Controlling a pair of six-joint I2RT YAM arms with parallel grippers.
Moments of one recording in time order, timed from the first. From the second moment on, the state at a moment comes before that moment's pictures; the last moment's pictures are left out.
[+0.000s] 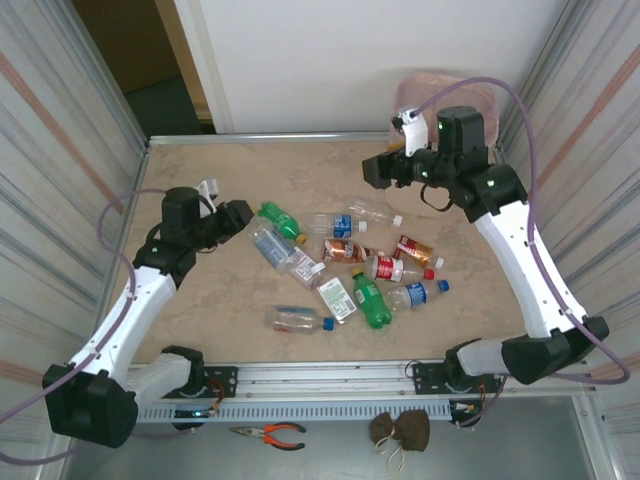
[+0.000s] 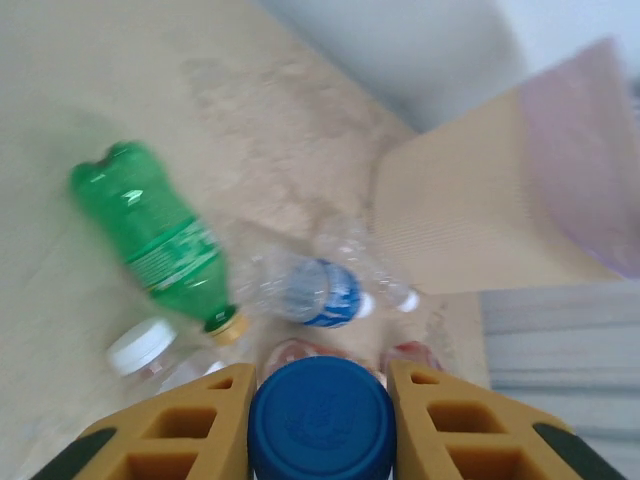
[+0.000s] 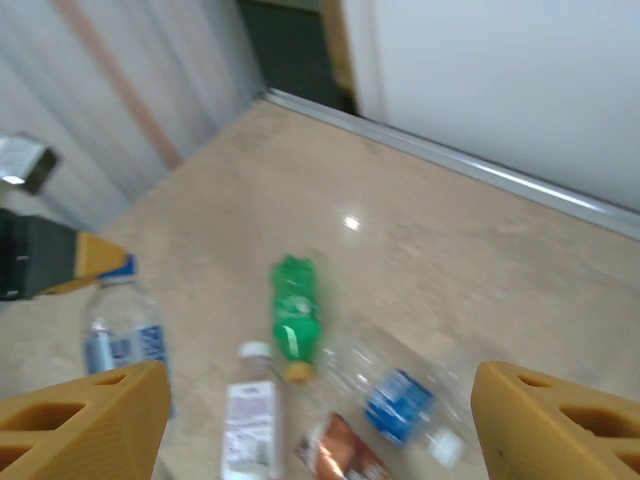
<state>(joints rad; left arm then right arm) -0.23 1.03 0.86 -0.29 0.38 -0.76 0.40 1.33 1.59 -0.71 -0.41 0.04</state>
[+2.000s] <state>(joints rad) -0.23 1.00 1.03 -0.02 0.61 -0.57 0.80 1.54 1.48 -0.27 -0.49 0.06</state>
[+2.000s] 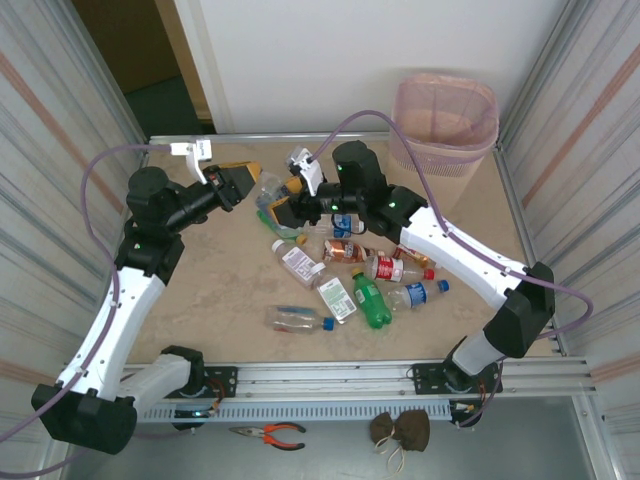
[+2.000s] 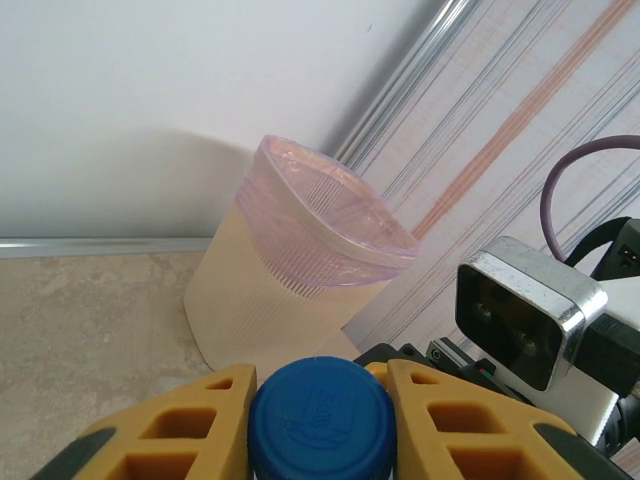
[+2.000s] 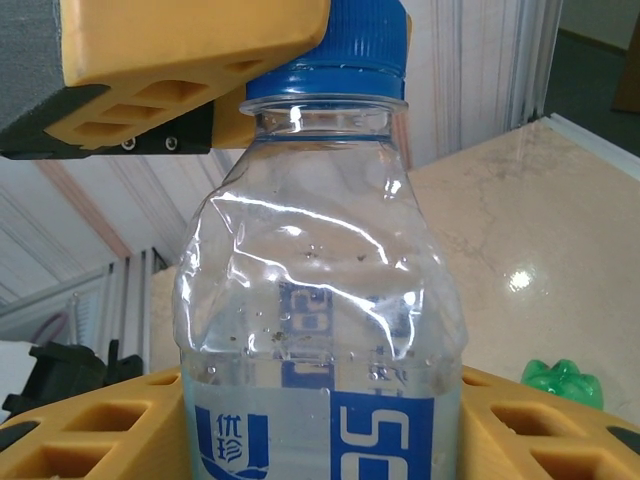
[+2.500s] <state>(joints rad) -0.23 0.93 1.04 -0.04 0.55 -0.56 0.72 1.52 1.51 -0.32 -0.44 0.06</state>
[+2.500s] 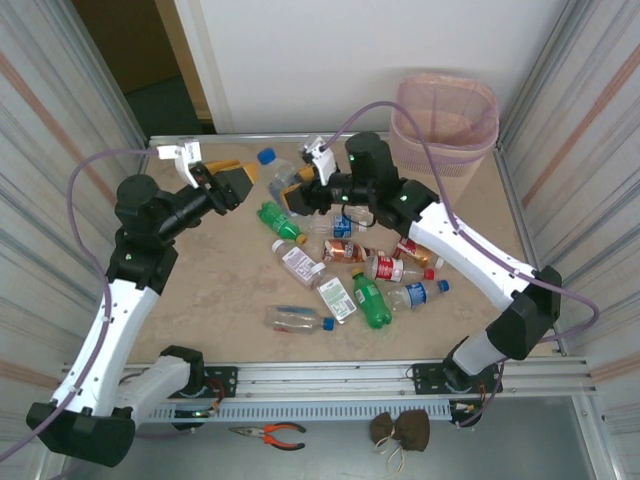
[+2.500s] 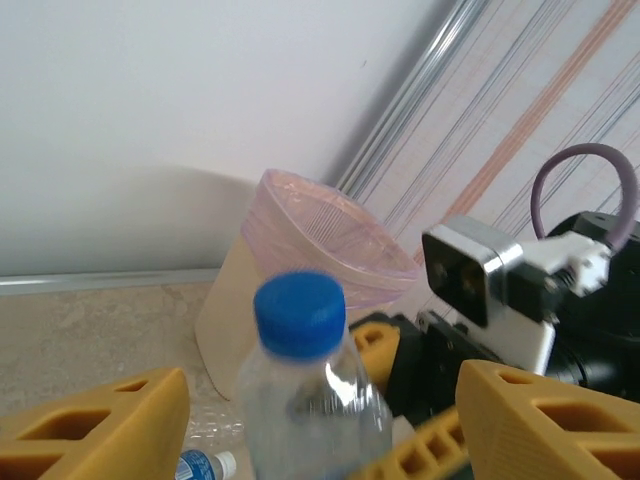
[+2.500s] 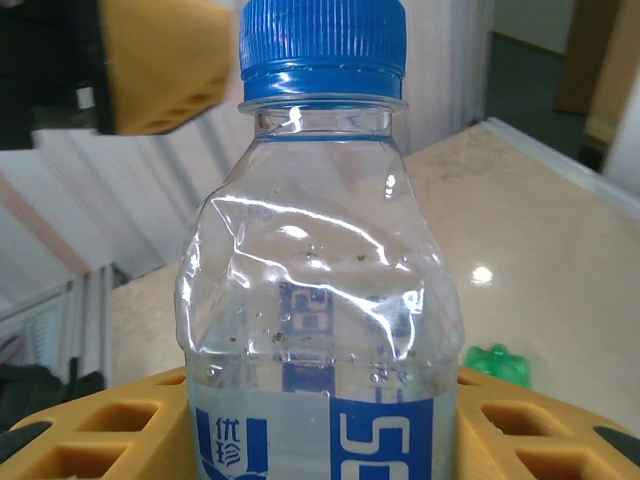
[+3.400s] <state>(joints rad) -0.23 0.93 1.03 -0.04 0.55 -0.55 0.04 1.70 1.99 -0.66 -0.10 0.12</state>
